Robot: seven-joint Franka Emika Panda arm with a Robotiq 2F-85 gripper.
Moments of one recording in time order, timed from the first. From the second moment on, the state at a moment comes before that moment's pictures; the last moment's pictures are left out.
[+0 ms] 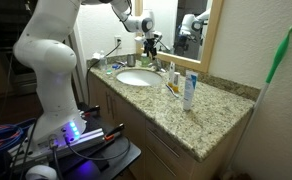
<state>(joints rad) 0.21 0.55 0.00 -1.56 0.00 2.32 0.49</state>
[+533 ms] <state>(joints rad) 0.22 0.62 -0.01 -1.47 -0.01 2.33 0.49</state>
